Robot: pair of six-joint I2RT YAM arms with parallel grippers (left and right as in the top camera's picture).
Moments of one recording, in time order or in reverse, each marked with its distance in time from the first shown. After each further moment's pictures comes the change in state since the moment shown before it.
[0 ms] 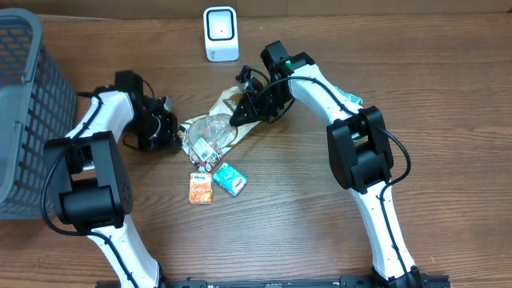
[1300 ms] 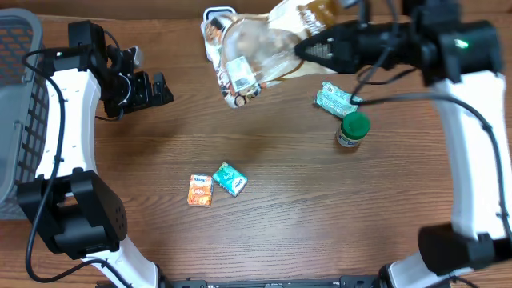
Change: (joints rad) left arm 0.036 -0.170 0.320 -0.222 -0.058 0.048; right arm -0.274 -0.797 0.000 -0.142 -0.103 0.042
